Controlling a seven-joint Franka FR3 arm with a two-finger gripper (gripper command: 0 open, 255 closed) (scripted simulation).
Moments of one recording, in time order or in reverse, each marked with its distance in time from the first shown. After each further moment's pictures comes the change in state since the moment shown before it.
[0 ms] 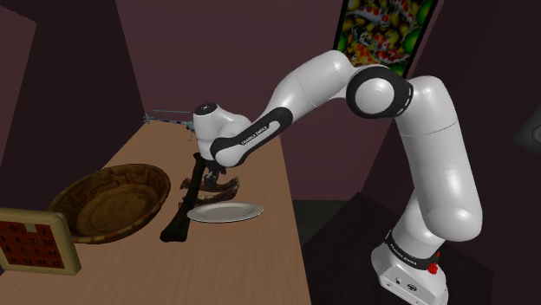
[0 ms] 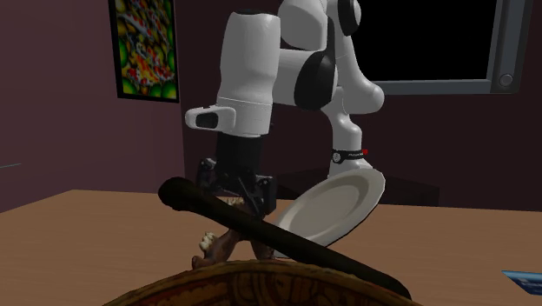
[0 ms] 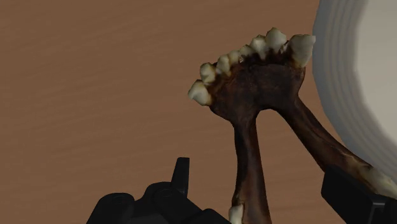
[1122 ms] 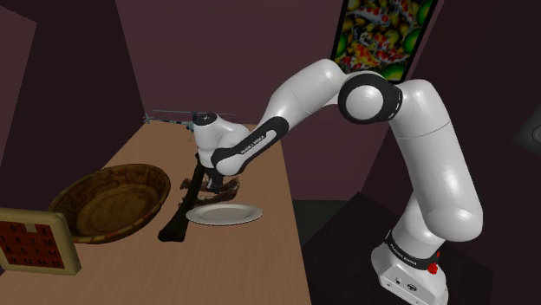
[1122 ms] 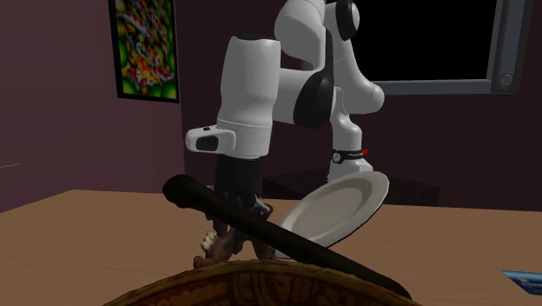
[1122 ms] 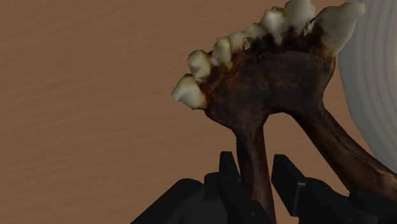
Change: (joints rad) arm 0.013 0.062 -0.016 0.012 -0.023 0.054 0.023
